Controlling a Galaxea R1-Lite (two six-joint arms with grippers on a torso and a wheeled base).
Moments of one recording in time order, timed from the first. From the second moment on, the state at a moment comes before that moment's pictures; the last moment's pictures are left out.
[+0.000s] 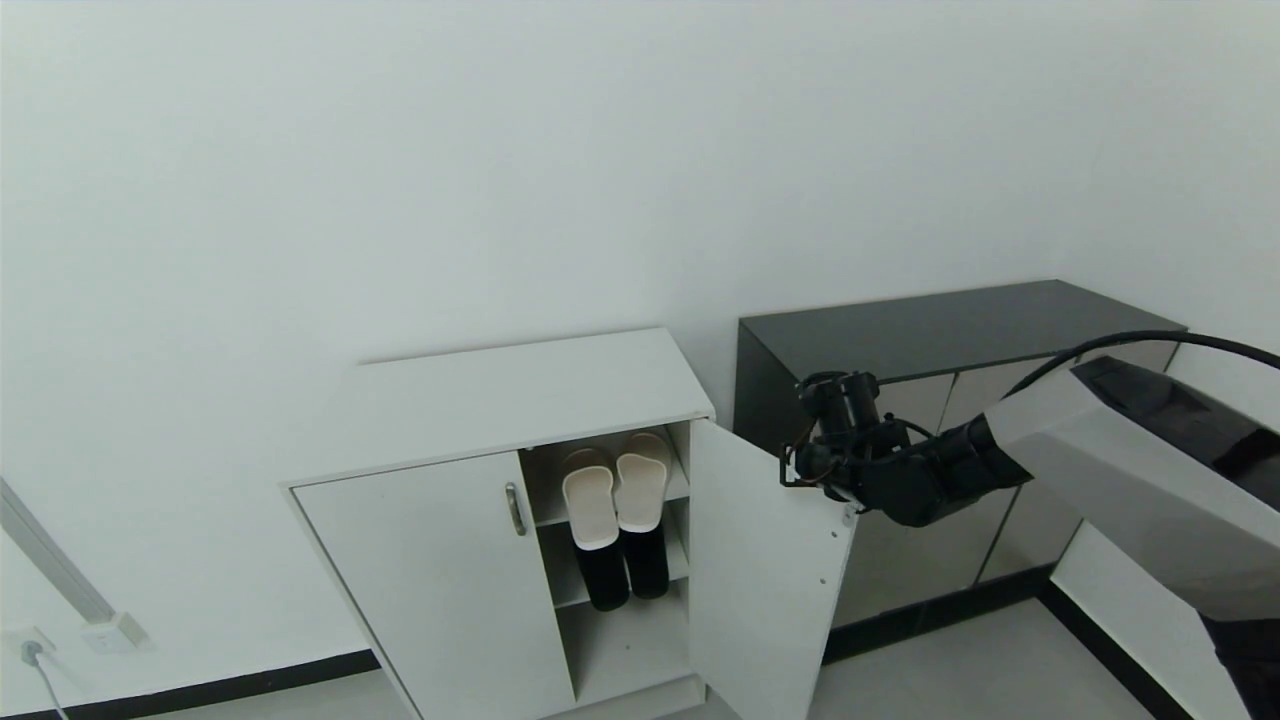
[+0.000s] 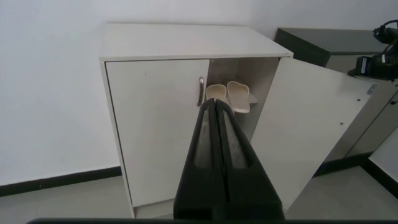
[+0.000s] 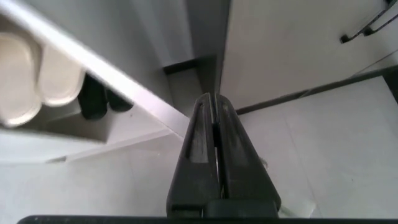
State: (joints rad) left arm 0.00 0.00 0.00 0.00 0.03 -0.09; right arm 0.47 2.37 -1.46 -0.35 -0.28 0.28
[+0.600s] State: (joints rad) left arm 0.00 0.00 0.00 0.00 0.03 -0.09; right arm 0.57 2.23 -1.24 -0.58 -0.28 0.19
